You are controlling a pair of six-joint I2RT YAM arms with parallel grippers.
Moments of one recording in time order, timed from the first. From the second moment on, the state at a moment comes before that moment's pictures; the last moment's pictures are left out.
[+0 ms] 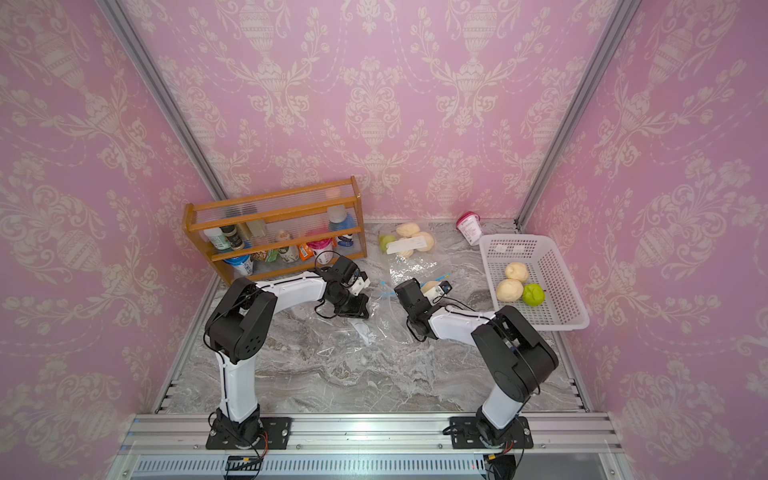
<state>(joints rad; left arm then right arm) -0.52 2.00 1.29 -0.54 0.46 -0.34 0.59 1.66 0.80 0.00 0.46 1.41</state>
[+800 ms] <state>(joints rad) -0.35 1.98 1.28 -0.62 0.45 -0.30 0.16 1.08 0.86 -0.40 0.19 0.96</state>
